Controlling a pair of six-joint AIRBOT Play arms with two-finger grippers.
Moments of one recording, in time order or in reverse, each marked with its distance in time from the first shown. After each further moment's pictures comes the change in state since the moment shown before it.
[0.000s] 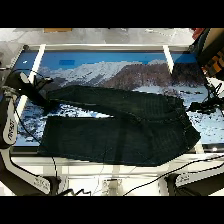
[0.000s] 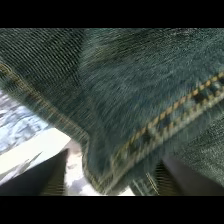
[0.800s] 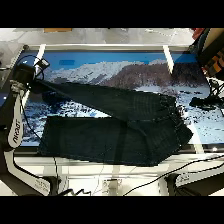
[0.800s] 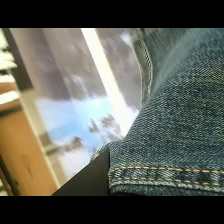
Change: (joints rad) left arm -0.138 0.036 0.082 0.650 0.339 -0.320; right arm -0.003 -0.001 0.000 0.069 -0.142 0.091
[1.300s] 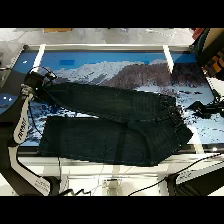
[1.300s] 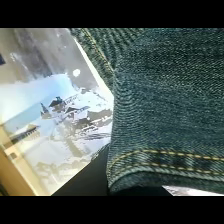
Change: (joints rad) left arm -0.027 -0.065 -0.069 0.009 -0.055 -0.024; right arm -0.148 -0.143 0.058 0.377 0.321 -0.137
